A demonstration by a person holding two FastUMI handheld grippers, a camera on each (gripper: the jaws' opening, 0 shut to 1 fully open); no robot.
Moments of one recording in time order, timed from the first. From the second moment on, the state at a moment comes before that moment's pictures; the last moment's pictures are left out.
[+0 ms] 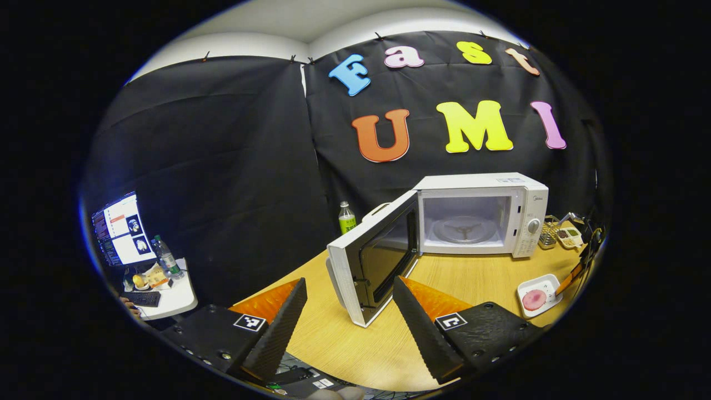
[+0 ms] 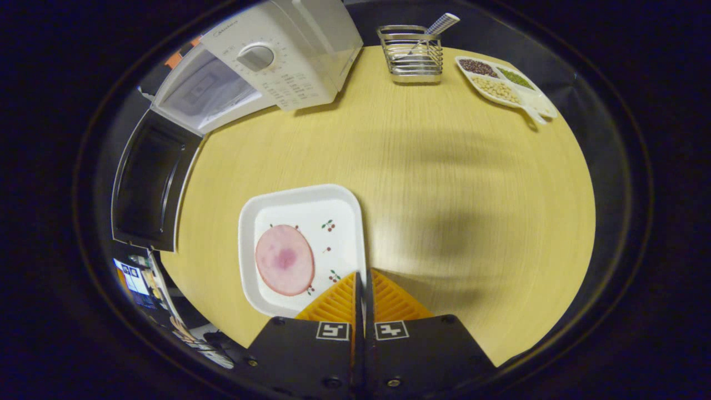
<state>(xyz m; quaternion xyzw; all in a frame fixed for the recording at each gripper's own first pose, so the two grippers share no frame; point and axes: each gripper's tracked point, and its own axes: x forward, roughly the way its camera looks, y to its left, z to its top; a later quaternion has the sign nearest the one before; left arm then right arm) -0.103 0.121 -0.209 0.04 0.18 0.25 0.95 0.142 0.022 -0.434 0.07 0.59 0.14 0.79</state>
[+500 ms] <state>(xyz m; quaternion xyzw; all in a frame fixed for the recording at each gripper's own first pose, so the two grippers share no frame) -0.124 0.100 -0.172 0.07 0.18 0.25 0.95 0.135 0.068 -0.406 0.25 0.53 0.19 0.79</state>
